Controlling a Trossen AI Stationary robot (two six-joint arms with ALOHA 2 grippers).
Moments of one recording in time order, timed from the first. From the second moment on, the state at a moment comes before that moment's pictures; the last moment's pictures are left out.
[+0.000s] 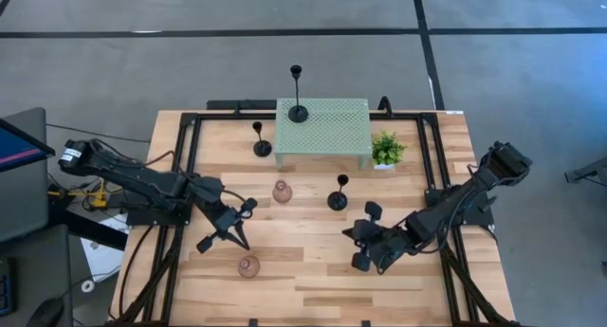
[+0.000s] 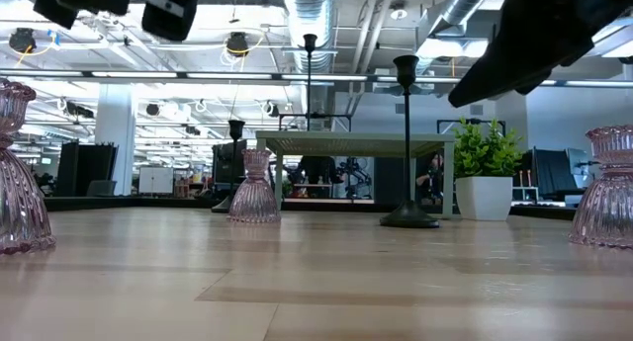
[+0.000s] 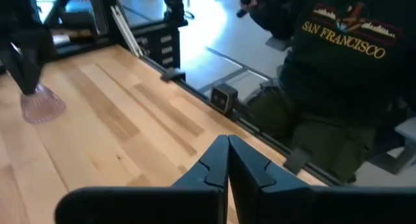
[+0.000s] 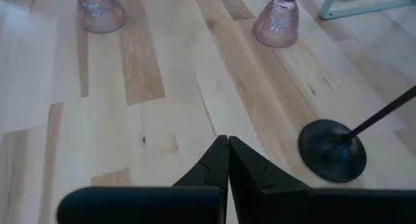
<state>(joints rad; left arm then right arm) -0.27 0.79 0.48 0.13 0.52 0.20 0.61 1.49 0.82 -0.23 0.68 0.65</state>
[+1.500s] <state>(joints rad) -0.27 0.80 0.46 0.14 0.11 0.20 0.36 1.49 0.82 -0.28 0.68 0.79</state>
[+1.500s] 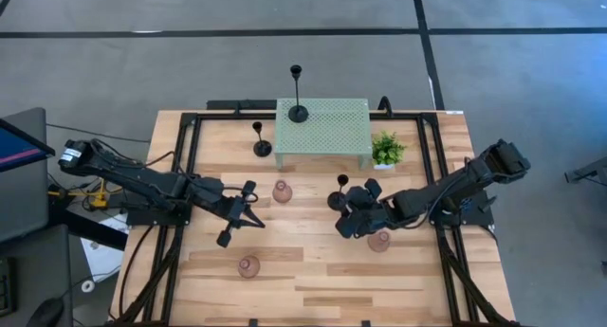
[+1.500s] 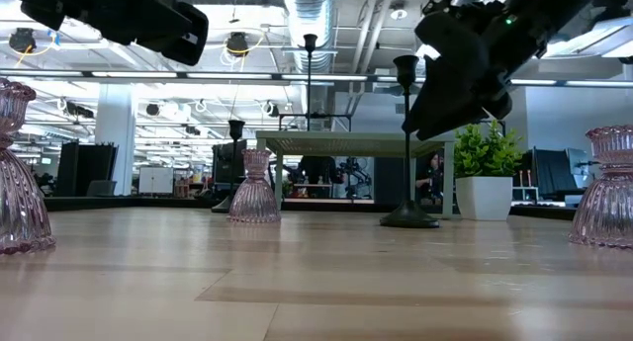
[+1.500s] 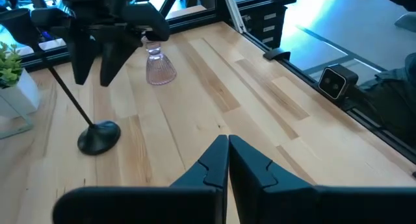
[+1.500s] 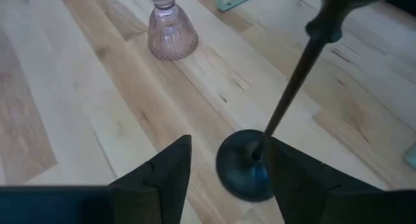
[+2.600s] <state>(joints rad) -0.27 0.80 0.46 0.16 0.08 0.20 0.39 1.49 0.82 -0.28 0.68 0.79</state>
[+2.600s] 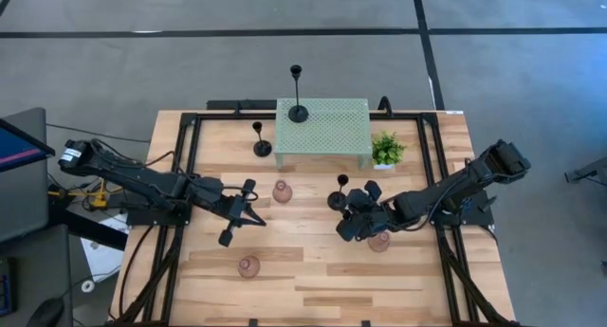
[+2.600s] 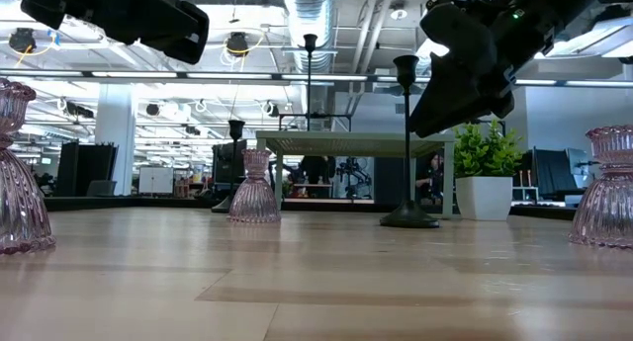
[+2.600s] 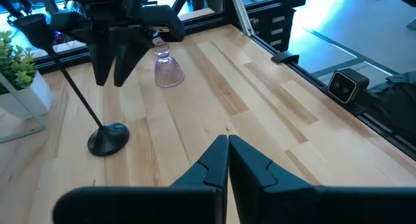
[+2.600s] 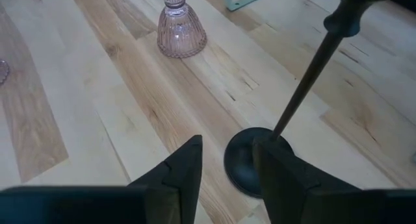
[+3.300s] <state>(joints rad) -0.18 0.27 0.23 0.12 0.09 0.15 0.39 1.49 0.82 -0.26 0.68 0.78</state>
